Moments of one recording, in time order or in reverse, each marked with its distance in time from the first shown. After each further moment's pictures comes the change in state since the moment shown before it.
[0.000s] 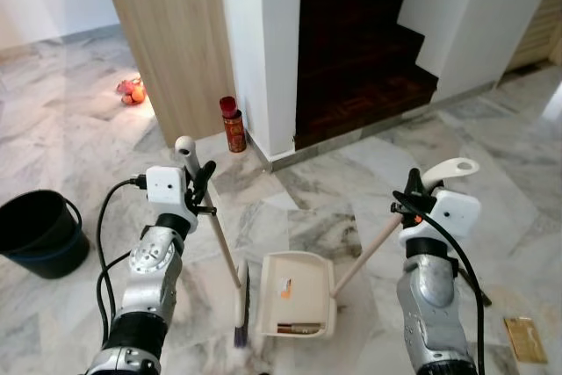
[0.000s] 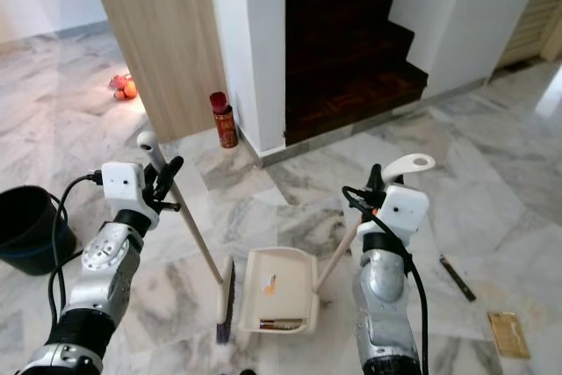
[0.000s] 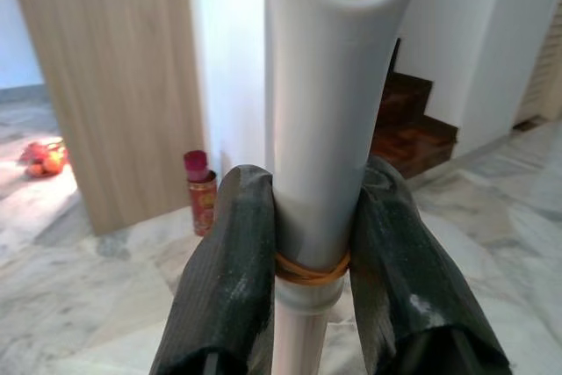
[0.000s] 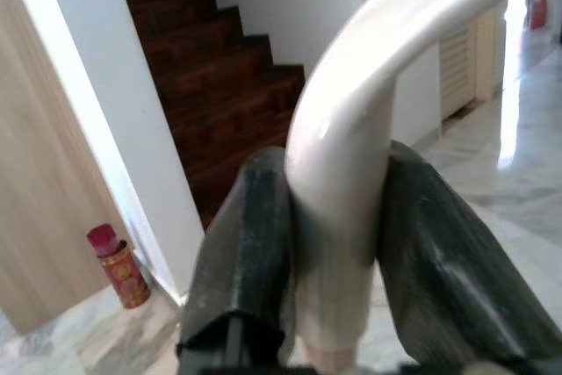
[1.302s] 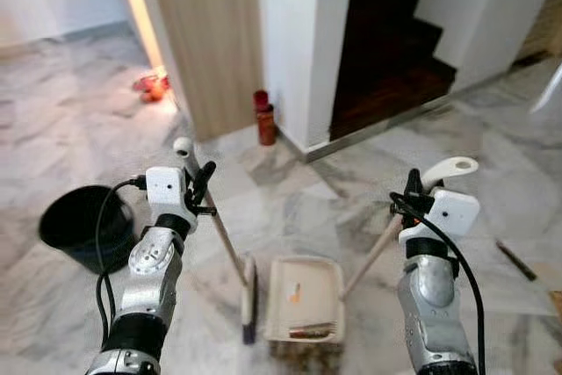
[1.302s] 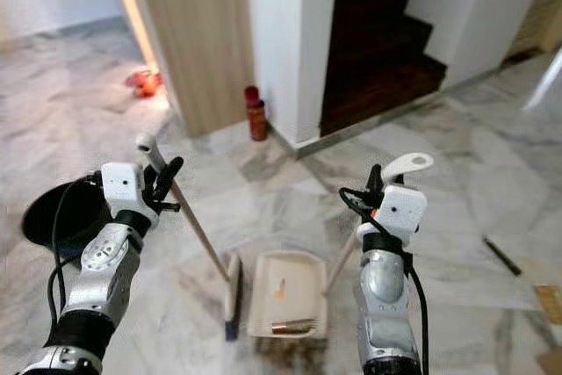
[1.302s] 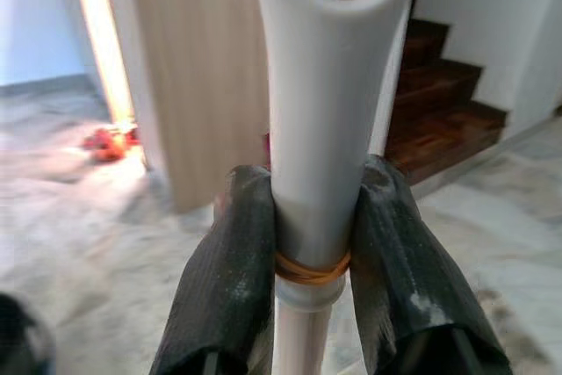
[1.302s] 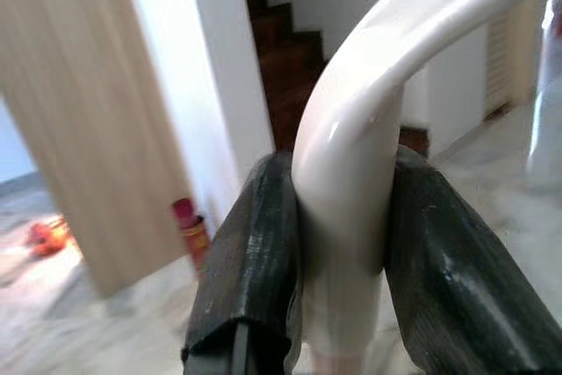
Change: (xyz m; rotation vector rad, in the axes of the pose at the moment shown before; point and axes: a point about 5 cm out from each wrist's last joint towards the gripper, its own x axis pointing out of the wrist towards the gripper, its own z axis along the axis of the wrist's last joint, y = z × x) left arm 0.002 0.003 0.004 0.006 -0.001 0.011; right arm 0.000 0.005 0.003 -0.014 -0.008 0.016
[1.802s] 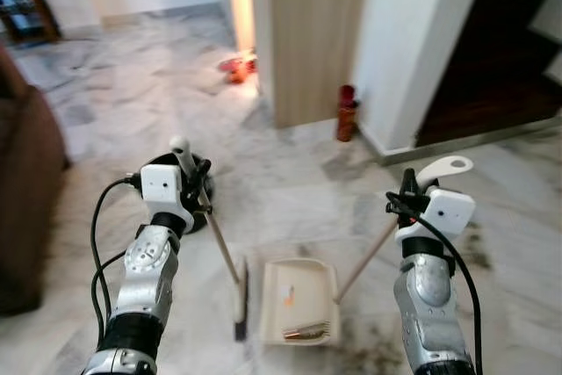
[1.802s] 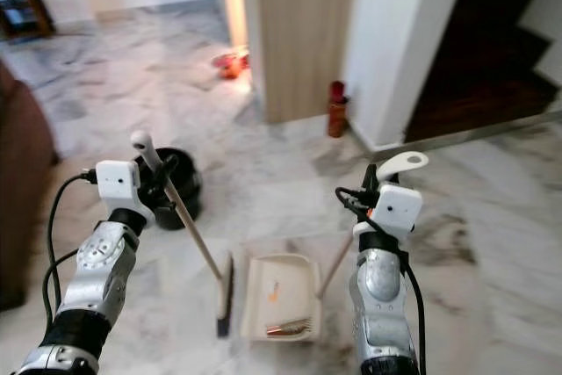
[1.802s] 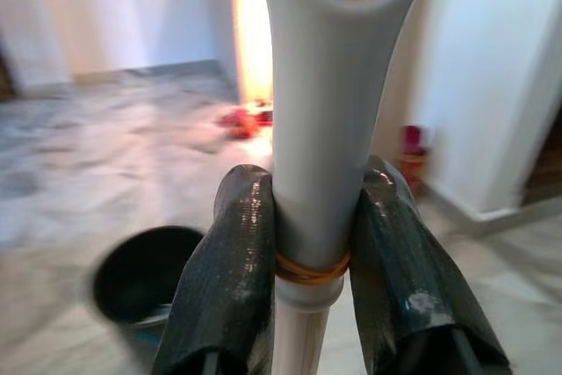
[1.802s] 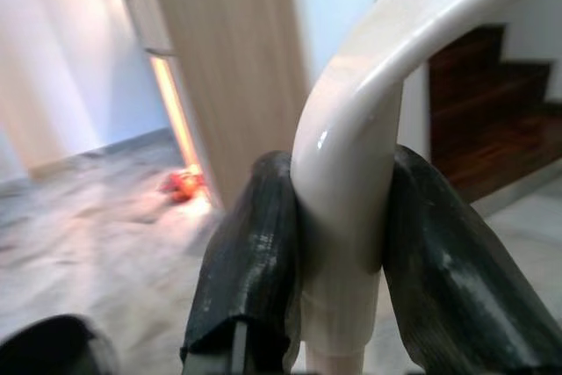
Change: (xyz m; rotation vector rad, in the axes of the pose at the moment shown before) left arm -0.001 0.007 0.002 0.017 0.000 0.021; right arm 0.001 0.007 0.002 0.012 -0.006 0.019
